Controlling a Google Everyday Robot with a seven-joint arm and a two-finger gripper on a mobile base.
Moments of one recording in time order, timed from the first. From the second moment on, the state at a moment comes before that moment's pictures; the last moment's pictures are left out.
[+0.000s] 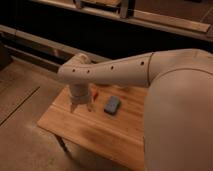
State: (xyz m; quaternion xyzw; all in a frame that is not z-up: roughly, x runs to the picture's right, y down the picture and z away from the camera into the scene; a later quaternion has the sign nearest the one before) arm -0.108 0.103 0.703 -0.26 0.23 0.64 0.68
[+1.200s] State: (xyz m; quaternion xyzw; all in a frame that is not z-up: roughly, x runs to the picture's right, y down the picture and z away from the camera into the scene) arm -0.131 -0.051 0.783 -0.20 0.14 0.79 0.57
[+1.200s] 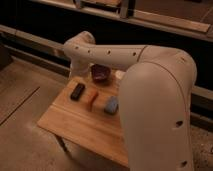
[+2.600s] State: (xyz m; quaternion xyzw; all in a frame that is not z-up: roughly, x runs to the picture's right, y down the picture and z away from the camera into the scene) arm -0.183 -0.034 0.876 -0.24 0.18 0.70 0.64
